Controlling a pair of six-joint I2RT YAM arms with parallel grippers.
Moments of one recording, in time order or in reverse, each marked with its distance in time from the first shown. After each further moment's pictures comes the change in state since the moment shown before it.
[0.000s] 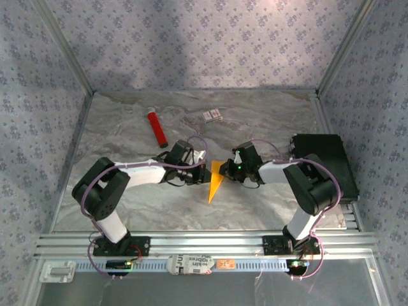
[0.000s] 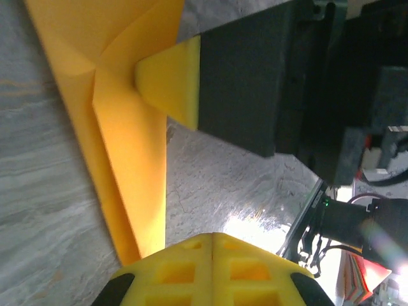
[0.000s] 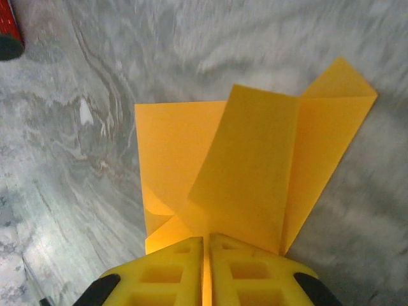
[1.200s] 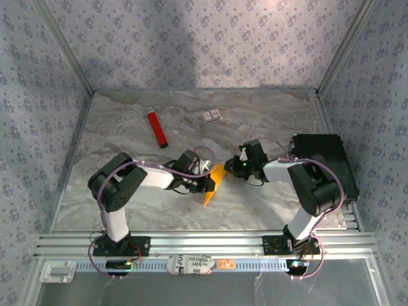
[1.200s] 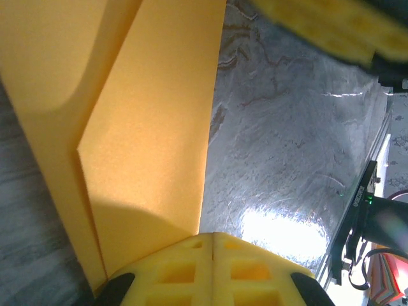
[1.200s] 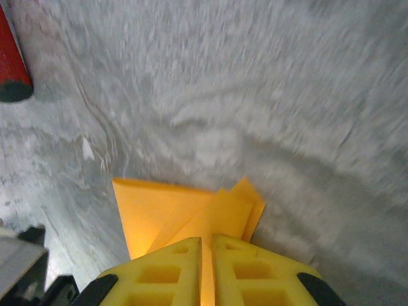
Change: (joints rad) left arm -0.061 0.139 -0.056 0.161 -0.042 -0.002; right arm -0.098 -0.017 0.010 -0.017 -0.007 -0.009
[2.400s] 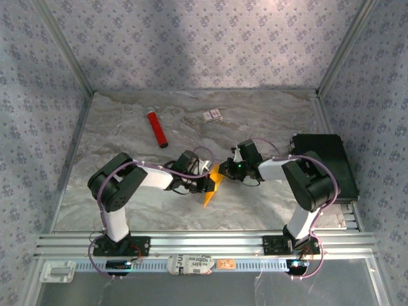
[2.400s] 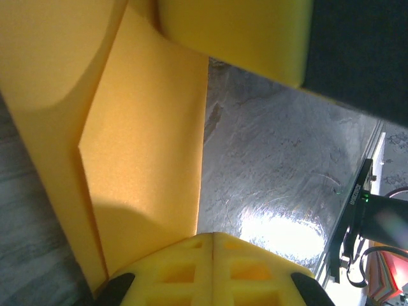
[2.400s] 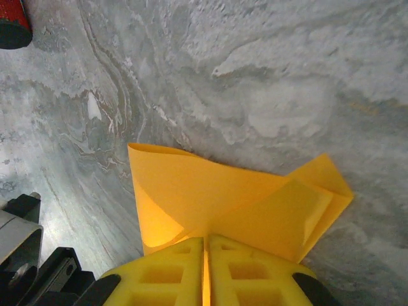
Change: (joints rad) left arm 0.004 0.000 -0.016 0.035 0.013 0.000; right arm 0.050 0.062 0.035 -0.004 -0.074 -0.049
